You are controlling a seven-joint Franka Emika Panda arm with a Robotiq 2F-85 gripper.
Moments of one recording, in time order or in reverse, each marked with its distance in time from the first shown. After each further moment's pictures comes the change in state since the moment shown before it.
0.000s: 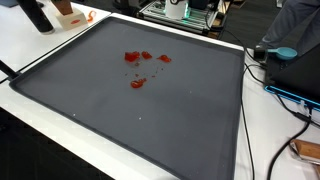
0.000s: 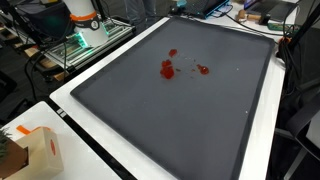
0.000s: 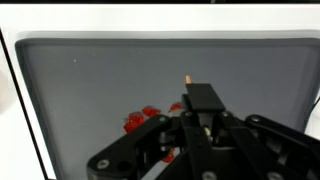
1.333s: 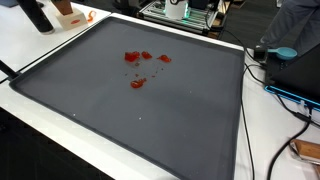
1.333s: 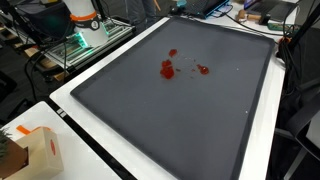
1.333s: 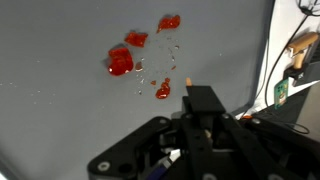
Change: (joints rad) arm -0.084 0.387 -0.580 0.089 0.339 0.401 -0.608
